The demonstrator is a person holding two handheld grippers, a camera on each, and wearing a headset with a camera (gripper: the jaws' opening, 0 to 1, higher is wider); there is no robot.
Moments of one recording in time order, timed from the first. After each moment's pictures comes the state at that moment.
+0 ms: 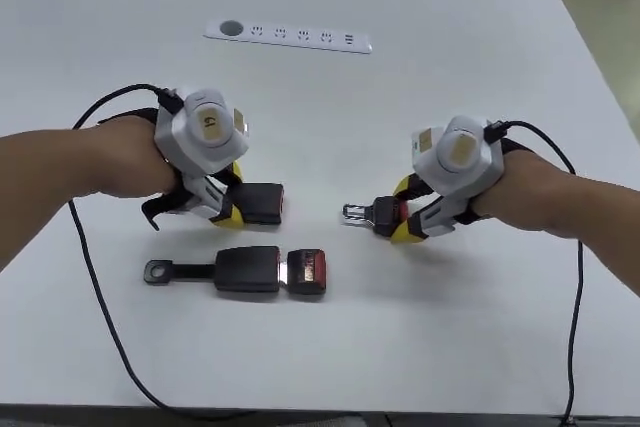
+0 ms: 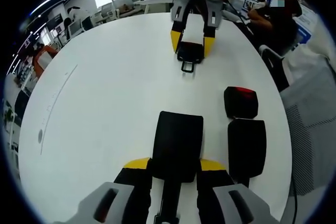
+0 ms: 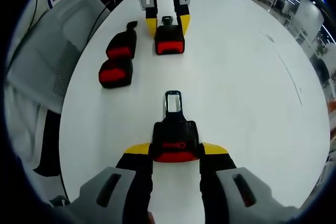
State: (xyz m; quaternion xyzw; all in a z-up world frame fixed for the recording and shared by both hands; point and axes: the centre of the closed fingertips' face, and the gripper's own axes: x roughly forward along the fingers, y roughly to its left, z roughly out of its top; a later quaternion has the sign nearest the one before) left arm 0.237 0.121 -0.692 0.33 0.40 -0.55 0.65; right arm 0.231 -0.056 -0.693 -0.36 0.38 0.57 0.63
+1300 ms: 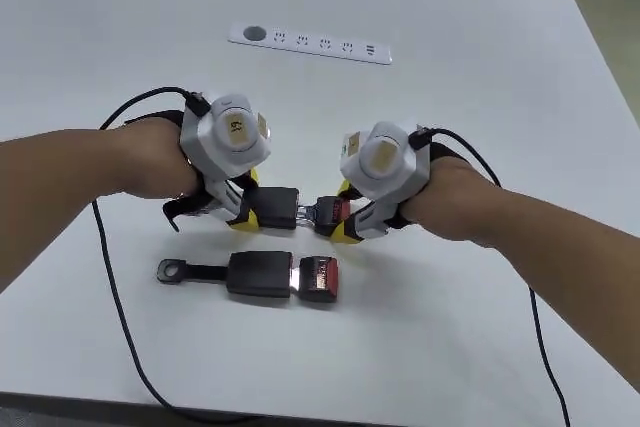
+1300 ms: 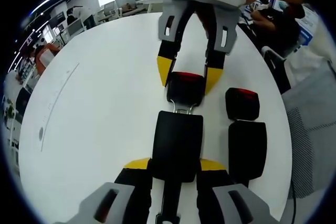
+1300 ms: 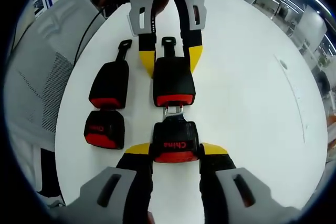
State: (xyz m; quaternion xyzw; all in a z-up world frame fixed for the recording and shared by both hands) left arm 0.235 0.120 -0.689 0.33 0.40 -0.55 0.66; right arm 0.234 0.034 -0.689 -0.37 0.36 0.58 0.62
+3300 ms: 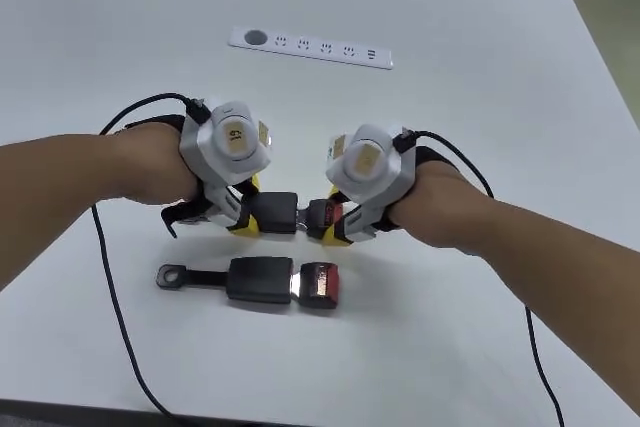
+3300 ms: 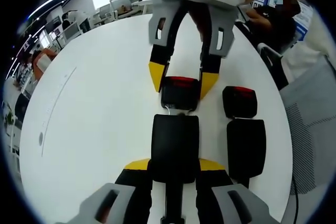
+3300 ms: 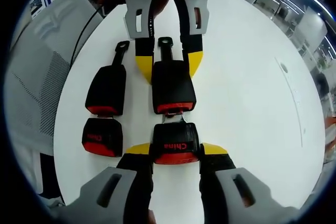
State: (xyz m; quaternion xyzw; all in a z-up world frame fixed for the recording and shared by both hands) left arm 0.236 0.119 -0.692 0.33 0.39 -0.56 0.65; right arm 0.234 0.042 -0.689 -0.39 0.36 0.58 0.62
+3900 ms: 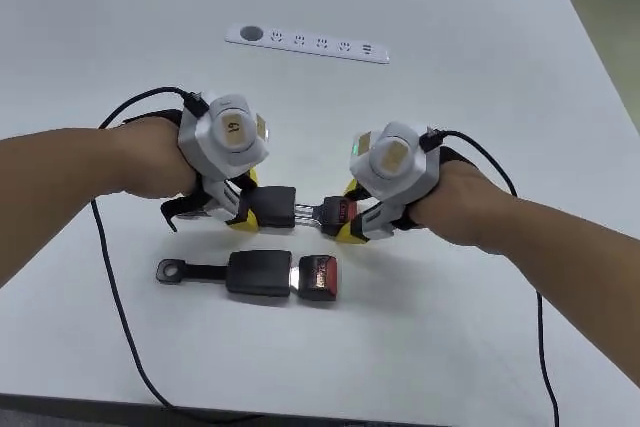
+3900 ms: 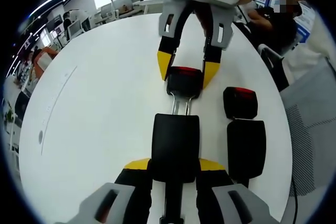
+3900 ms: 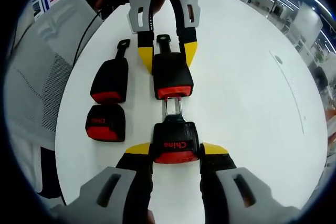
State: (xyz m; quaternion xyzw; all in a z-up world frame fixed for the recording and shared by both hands) left arm 0.234 0.119 -0.690 0.33 0.39 -0.56 0.65; right arm 0.232 0.014 -0.688 -0.36 0.36 0.57 0.64
